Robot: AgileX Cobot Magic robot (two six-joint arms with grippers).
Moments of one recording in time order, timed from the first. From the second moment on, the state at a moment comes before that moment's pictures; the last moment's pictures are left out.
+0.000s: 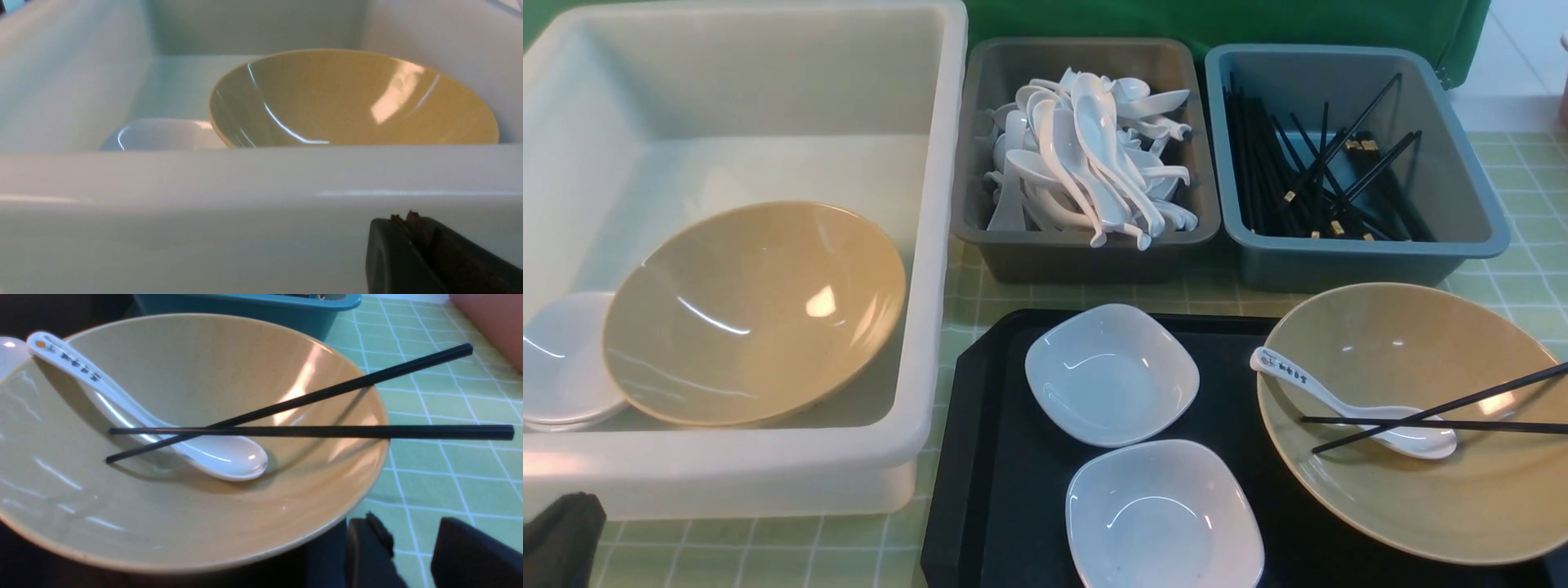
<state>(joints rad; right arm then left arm) -0.05 -0.02 0.00 -0.02 0.30 -0.03 -0.05 -0.01 0.03 0.08 0.24 -0.01</state>
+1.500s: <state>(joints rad) -0.05 0.37 -0.62 -0.01 0.01 0.38 -0.05 0.30 -0.52 -0.01 -0.16 -0.49</state>
